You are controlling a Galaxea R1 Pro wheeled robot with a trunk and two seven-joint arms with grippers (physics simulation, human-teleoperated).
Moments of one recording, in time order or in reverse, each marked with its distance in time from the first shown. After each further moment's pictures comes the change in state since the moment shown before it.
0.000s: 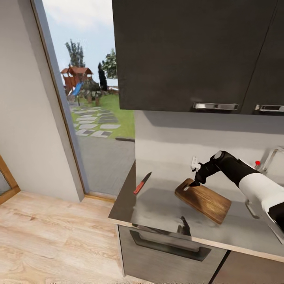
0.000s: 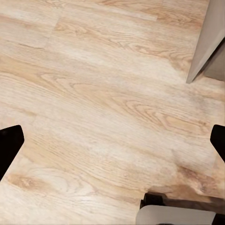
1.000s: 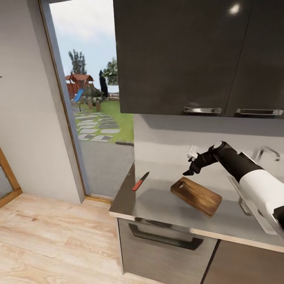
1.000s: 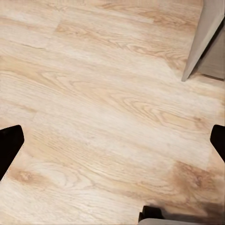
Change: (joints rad) left arm 0.000 0.000 0.000 -0.001 0.001 0.001 0.000; right arm -0.001 -0.010 -0.048 -0.193 -0.084 0.191 -0.002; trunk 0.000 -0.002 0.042
